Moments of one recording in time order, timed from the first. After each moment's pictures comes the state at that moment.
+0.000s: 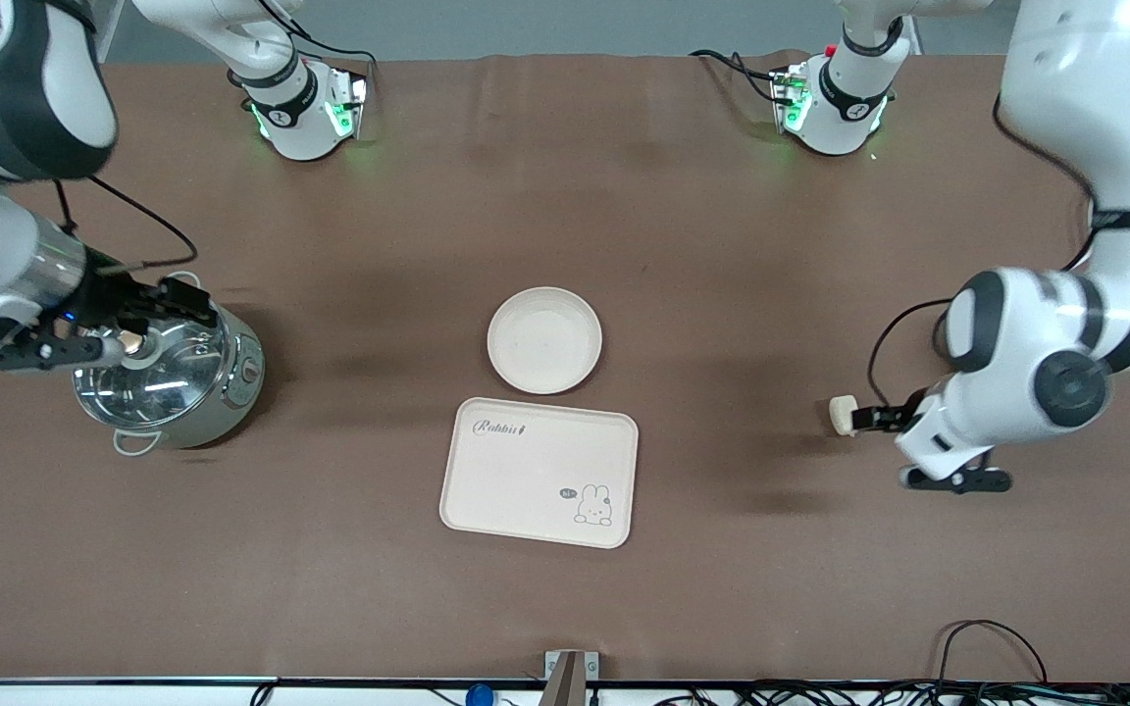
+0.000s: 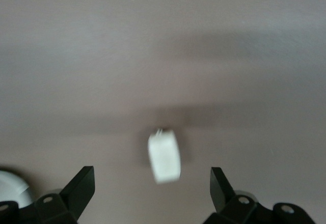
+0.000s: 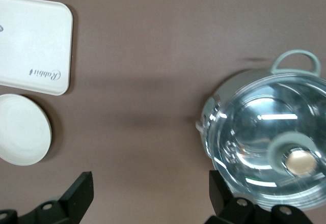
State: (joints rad) left arm -0.08 0.60 -0.04 -1.60 0.02 2.09 -0.11; right arm 0.15 0.11 -0.10 -1.78 0.15 1.83 -0.05
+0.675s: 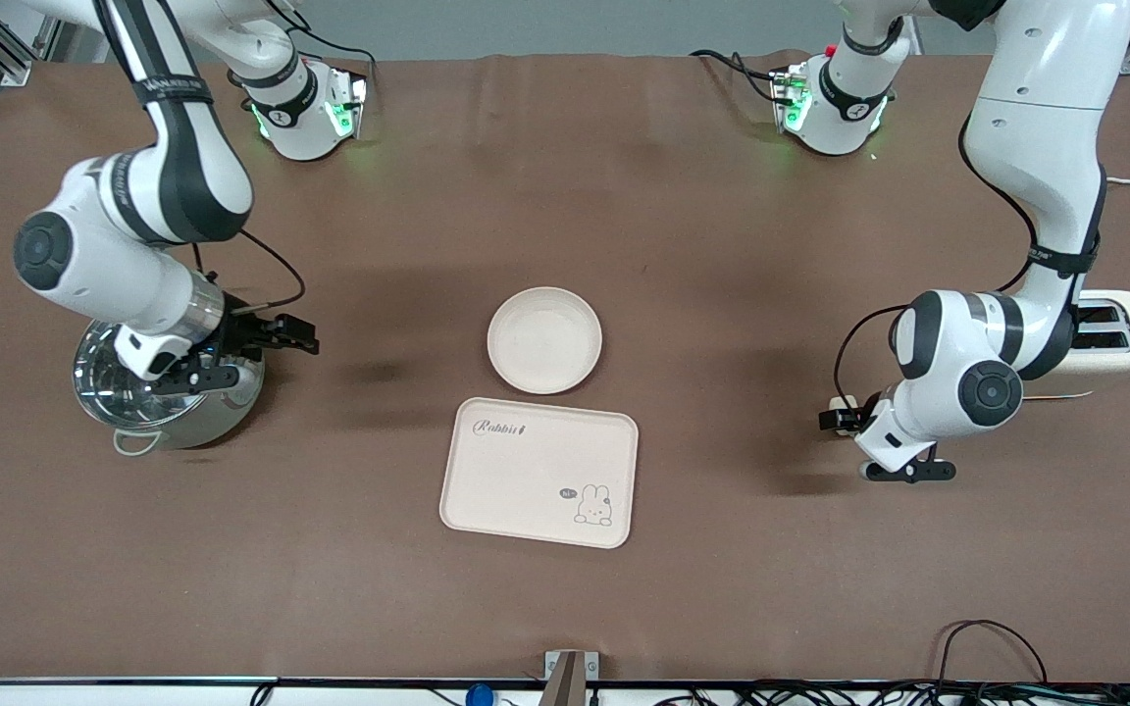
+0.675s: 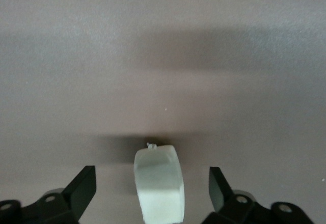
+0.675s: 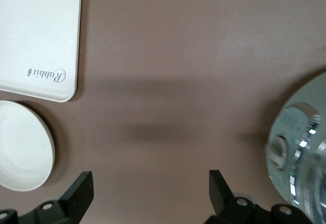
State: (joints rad) left arm -0.07 0.60 -0.05 -1.78 0.01 2.26 -0.12; right arm 0.26 0.16 -0.10 -2.06 0.28 2.18 -0.04
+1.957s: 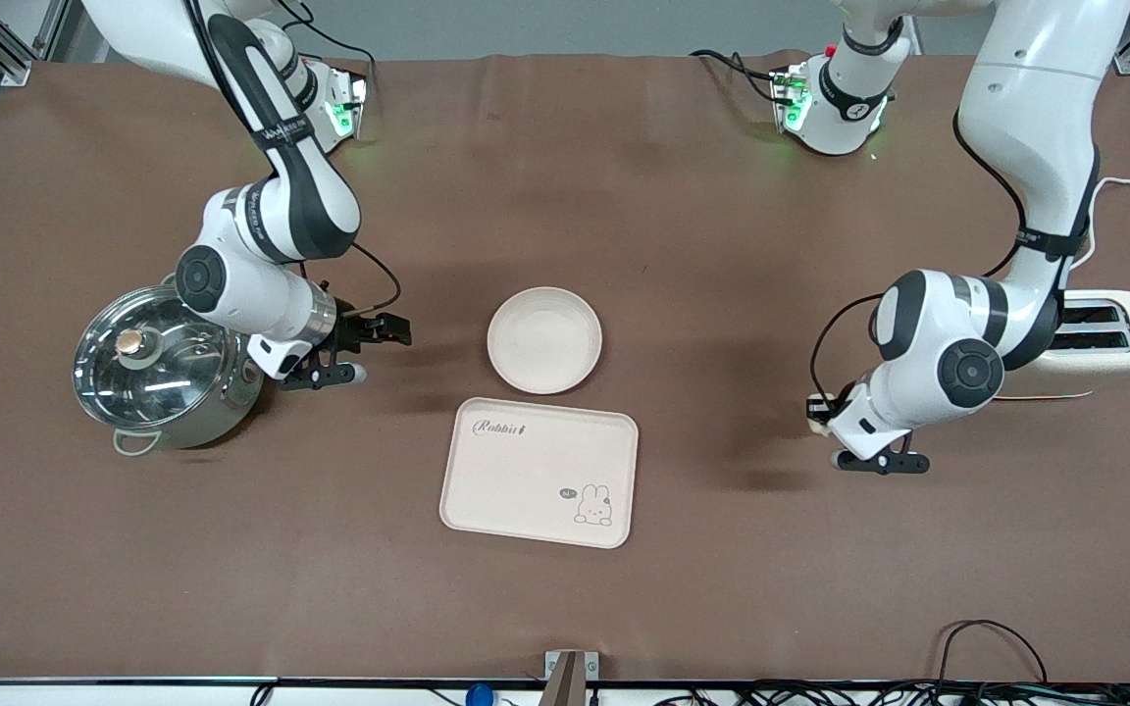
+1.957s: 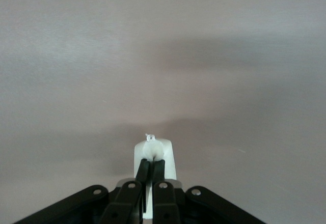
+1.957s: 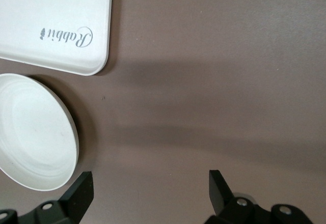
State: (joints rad) left arm -0.06 0.52 -0.16 -1.77 0.01 2.20 -0.16; right arm 0.42 0.27 -0.09 -2.12 0.45 2.29 -0.04
